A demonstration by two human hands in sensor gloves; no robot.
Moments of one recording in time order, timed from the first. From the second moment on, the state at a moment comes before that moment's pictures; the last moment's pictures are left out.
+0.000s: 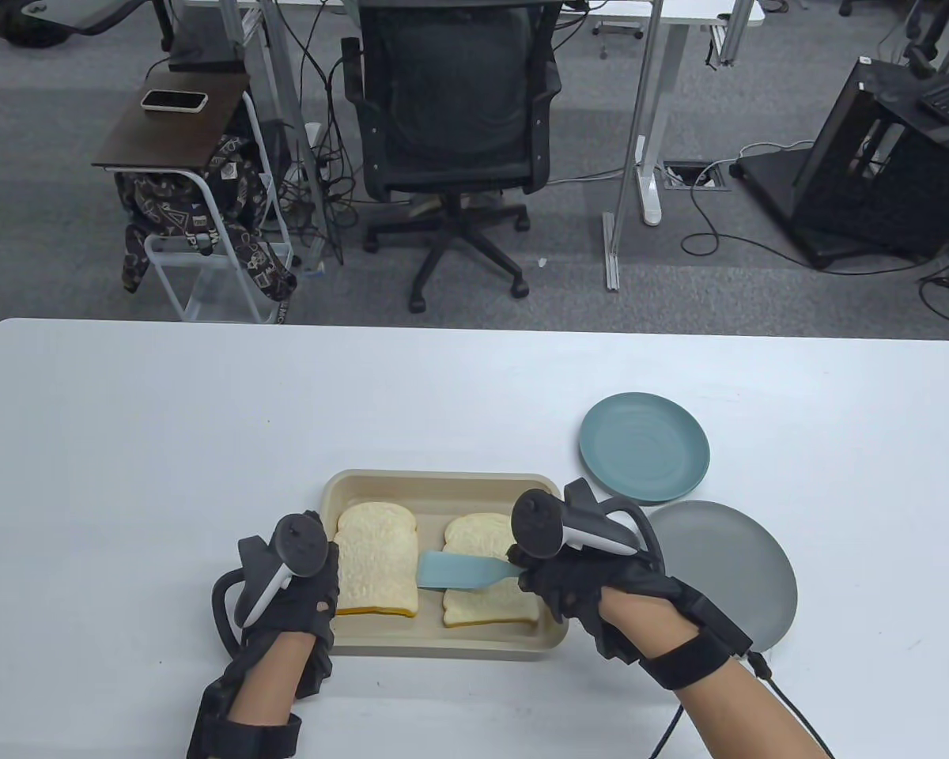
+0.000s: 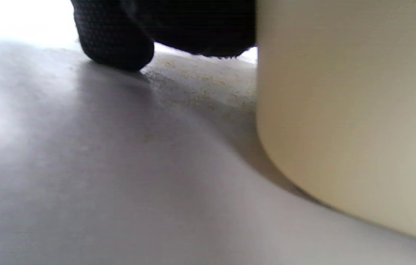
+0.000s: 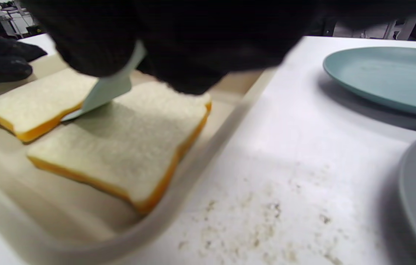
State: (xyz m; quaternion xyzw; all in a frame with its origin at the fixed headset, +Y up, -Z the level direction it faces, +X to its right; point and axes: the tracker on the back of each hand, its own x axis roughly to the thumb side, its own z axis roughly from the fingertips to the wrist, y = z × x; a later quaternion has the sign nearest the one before) left_hand -0.237 -0.773 -0.348 -0.10 0.10 0.14 0.98; right_hand 0.089 -0.692 -0.368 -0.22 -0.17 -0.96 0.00
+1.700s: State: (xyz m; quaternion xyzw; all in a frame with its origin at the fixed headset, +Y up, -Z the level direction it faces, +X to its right) left_hand -0.240 -0.772 -0.348 -0.10 0.10 0.15 0.98; right_hand 0.154 -0.670 -0.355 -0.11 -0.03 -0.98 -0.13
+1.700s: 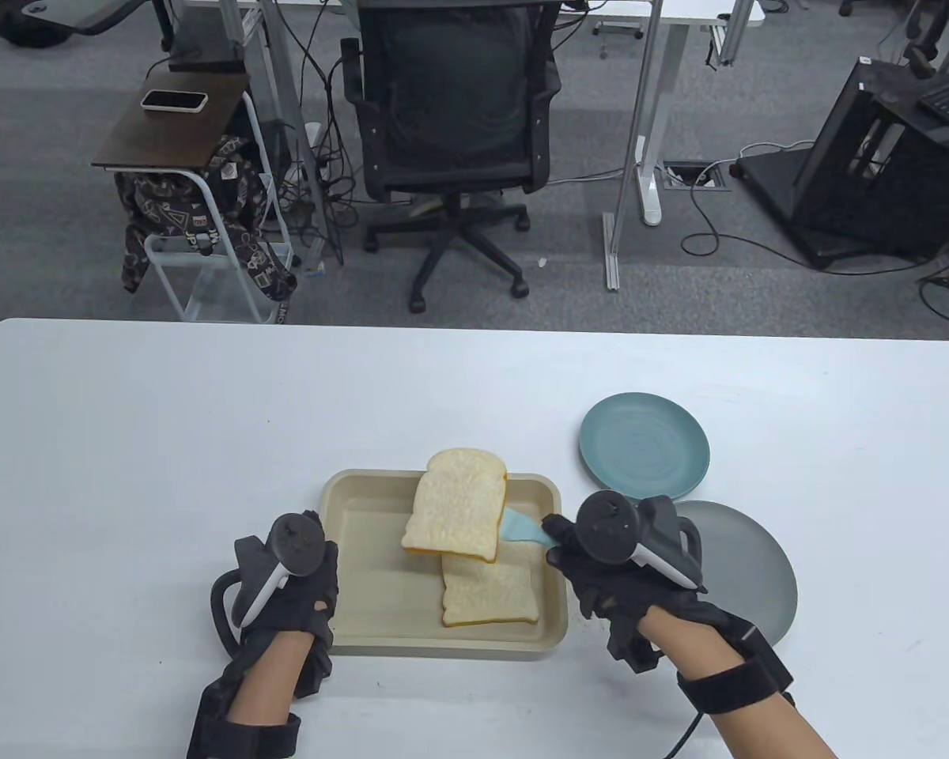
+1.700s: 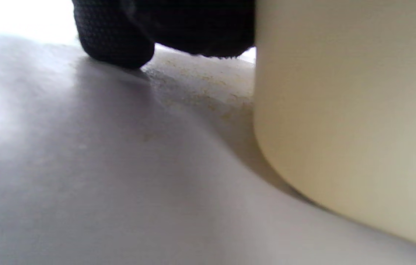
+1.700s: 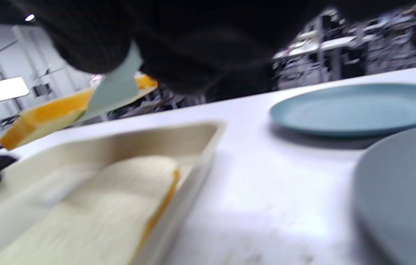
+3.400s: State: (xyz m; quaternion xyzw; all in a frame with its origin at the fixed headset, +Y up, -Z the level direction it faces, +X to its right) left_hand -0.241 -0.771 -0.348 -0.11 0.09 0.16 0.98; right_hand 0.257 -0.632 -0.467 0.27 -0.20 -0.94 0.08
